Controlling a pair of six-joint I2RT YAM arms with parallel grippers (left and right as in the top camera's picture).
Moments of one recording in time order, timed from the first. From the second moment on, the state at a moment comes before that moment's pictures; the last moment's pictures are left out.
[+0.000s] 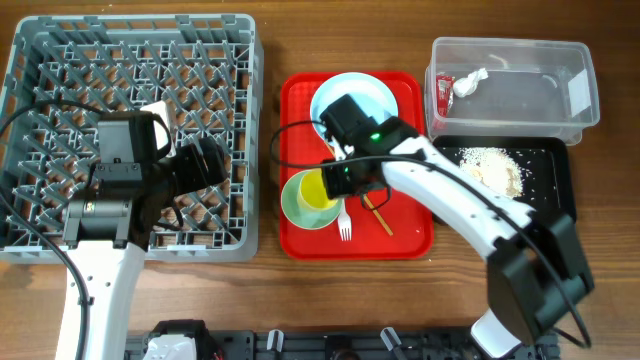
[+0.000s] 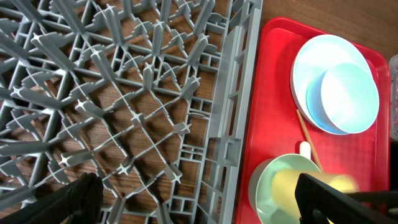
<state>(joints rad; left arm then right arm) -0.01 1.11 1.06 -0.89 0.10 -0.30 0.62 1.77 1.32 -0.88 -0.19 0.44</state>
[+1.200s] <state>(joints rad) -0.17 1.38 1.06 -0.15 1.27 -0.46 0.29 1.57 1.38 -0.62 -1.08 0.47</state>
